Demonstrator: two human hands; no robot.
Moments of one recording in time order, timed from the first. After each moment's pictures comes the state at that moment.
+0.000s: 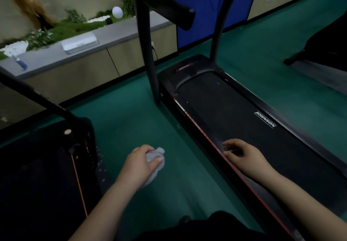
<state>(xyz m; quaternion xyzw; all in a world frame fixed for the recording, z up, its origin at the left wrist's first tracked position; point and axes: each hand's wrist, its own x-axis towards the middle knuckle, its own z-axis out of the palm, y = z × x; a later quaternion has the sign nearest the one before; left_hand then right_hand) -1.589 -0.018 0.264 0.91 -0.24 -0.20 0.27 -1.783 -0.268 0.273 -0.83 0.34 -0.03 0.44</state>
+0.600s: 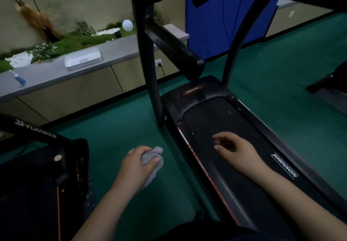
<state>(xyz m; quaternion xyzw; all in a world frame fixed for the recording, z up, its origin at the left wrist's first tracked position) -1.405 -0.202 0.290 0.91 -0.18 -0.15 0.34 -1.547 -0.453 0.312 -0.85 0.24 -0.08 0.47</state>
